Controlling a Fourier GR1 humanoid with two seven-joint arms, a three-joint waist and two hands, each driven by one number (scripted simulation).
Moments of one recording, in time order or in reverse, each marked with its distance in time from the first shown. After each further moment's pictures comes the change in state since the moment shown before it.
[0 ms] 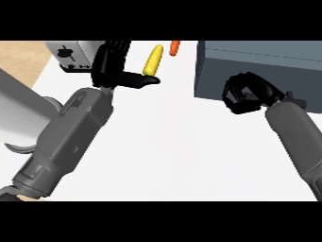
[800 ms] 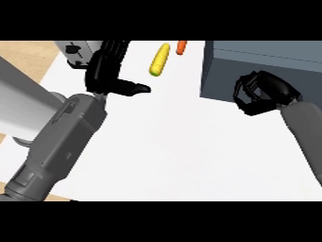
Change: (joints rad) left arm 0.067 0.031 -0.010 -0.059 0.014 -0.080 0.016; right arm 0.030 -0.052 -0.060 -0.050 -0.130 0.214 0.019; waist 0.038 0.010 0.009
